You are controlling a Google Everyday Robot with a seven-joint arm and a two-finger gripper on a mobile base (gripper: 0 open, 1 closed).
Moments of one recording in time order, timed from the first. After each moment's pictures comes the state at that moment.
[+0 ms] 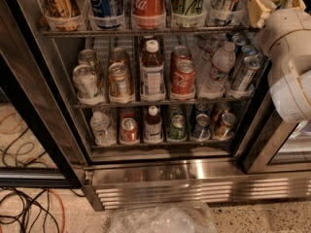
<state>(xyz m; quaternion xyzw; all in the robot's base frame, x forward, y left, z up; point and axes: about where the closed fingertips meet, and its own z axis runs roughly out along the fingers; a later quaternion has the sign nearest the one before) 0.647 -0.273 1.067 -0.02 0.59 -0.01 0.81</state>
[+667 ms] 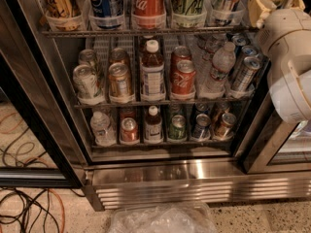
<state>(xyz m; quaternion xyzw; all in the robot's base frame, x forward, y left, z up) 0.647 -0.273 1.067 -0.02 0.59 -0.01 0.81</state>
